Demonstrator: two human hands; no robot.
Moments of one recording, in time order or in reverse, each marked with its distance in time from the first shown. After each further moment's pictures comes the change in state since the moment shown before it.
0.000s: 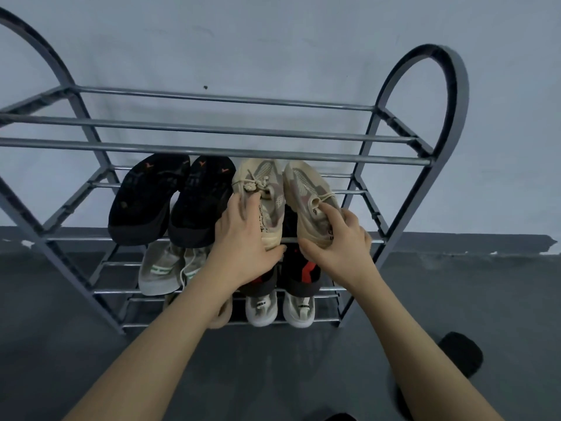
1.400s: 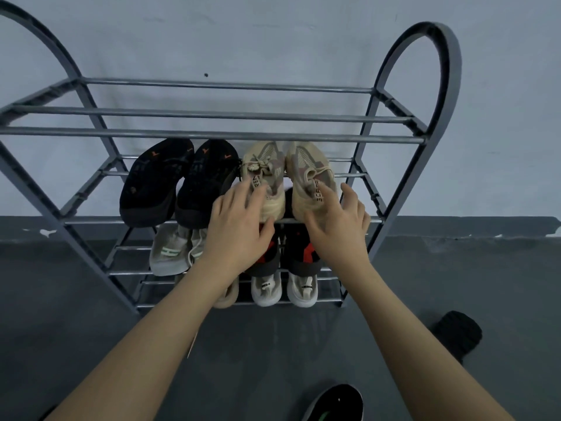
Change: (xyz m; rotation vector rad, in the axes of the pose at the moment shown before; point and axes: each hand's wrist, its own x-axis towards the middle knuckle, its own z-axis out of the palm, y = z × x) left_hand -0.024 0.010 -0.018 0.232 0.090 0.139; right_hand -0.016 -0.013 0.006 -0.063 0.142 -0.053
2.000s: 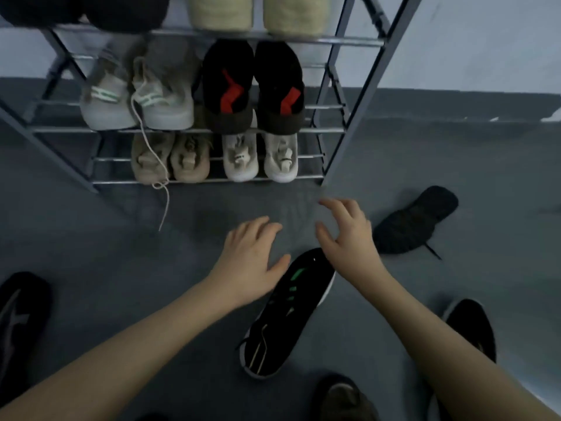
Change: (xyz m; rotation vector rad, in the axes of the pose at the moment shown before) left_hand -0.226 0.054 0.107 -0.313 -0.611 -0.048; right_hand -0.210 0.128 0.036 0.013 -0.296 0.112
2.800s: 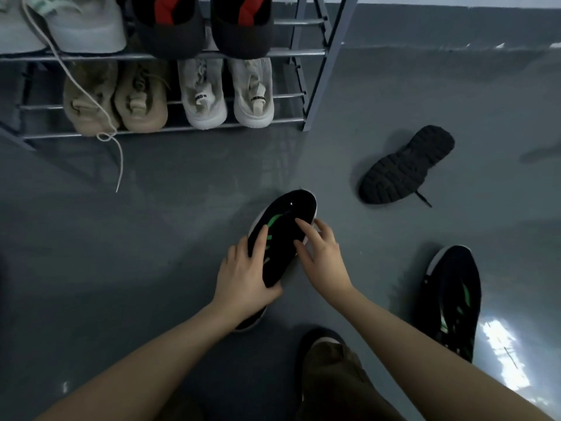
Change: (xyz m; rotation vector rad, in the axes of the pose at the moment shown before) left_hand -0.033 -0.010 0.134 0.079 -0.113 -0.159; right_hand -0.080 0.083 0.085 0.134 -0.123 0.190
